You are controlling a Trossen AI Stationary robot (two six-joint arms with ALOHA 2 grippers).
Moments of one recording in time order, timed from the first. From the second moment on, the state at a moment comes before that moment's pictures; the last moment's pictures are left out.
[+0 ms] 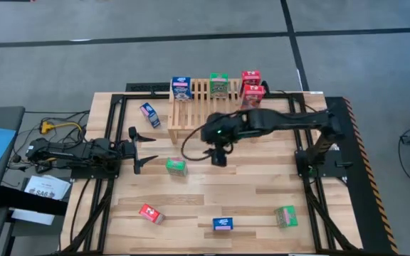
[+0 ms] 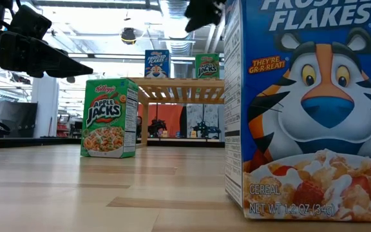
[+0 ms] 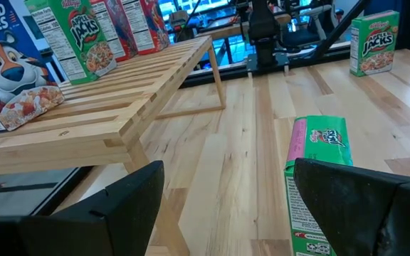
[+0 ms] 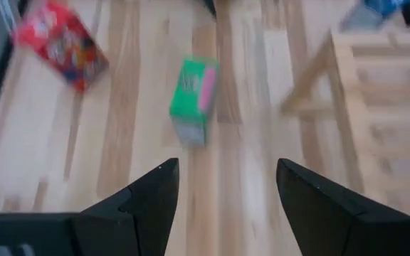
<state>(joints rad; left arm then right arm) -0.10 0.08 0.03 0.02 -0.35 0.22 0.01 1.77 1.76 -0.81 0.01 0.02</state>
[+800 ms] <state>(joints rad) -0.10 0.12 0.03 0.02 -0.35 0.22 0.08 1.99 1.75 -0.54 0.05 0.07</state>
